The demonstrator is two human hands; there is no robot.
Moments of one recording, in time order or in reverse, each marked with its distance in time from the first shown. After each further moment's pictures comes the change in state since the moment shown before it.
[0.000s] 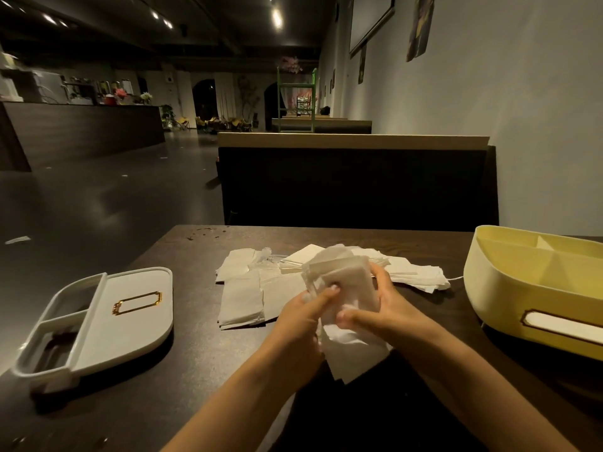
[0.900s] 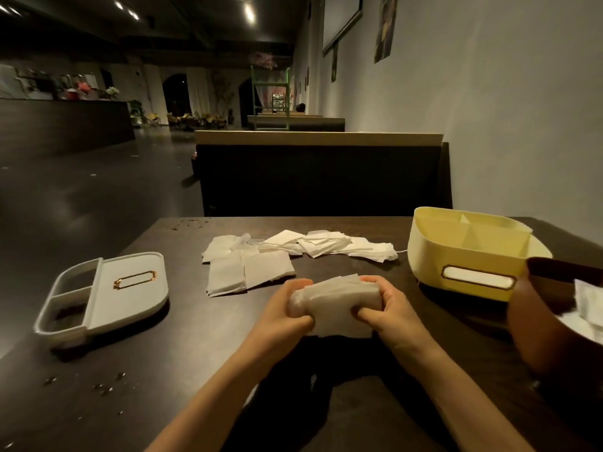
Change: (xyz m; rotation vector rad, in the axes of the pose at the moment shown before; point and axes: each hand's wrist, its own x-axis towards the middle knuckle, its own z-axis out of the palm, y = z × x) left_hand -0.052 -0.034 -0.005 0.605 -0.103 0.308; right_hand -0.091 0.017 0.001 0.045 0.304 -0.026
